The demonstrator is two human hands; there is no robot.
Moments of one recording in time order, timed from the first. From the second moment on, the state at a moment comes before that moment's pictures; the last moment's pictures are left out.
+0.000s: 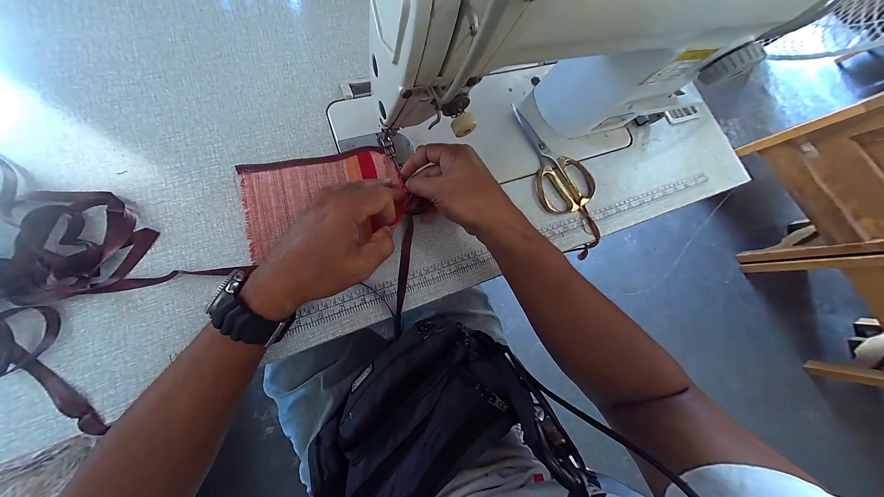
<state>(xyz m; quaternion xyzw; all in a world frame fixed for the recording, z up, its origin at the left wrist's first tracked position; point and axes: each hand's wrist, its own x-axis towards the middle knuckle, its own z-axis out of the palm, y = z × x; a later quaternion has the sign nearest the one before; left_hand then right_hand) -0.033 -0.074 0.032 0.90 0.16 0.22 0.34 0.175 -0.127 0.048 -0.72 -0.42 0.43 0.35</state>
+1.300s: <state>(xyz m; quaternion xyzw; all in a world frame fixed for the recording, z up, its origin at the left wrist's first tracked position) -0.028 -0.062 0.032 0.91 0.19 0.17 0.31 0.176 -0.138 0.038 -0.68 -0.40 0.50 0.35</state>
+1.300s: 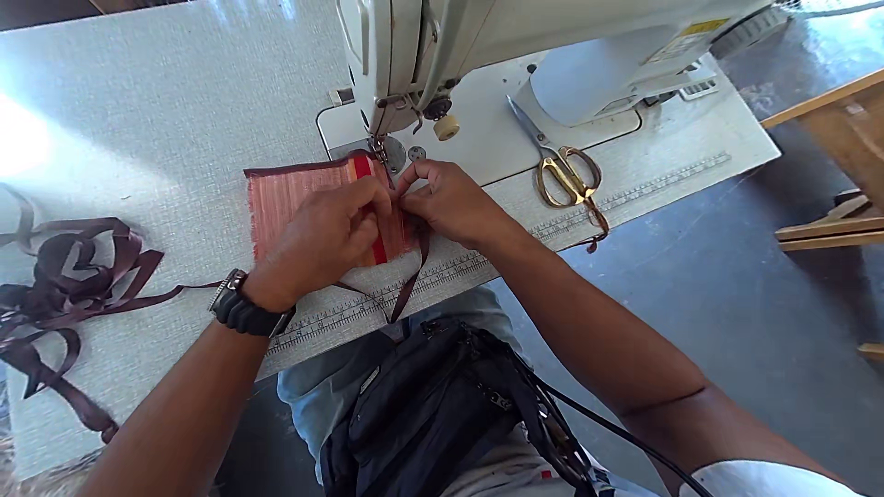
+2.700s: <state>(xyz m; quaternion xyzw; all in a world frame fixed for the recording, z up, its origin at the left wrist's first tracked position) -0.020 -0.046 0.013 0.98 0.13 0.13 0.01 0.150 -0.166 0.038 -0.77 -0.58 0.20 0.16</state>
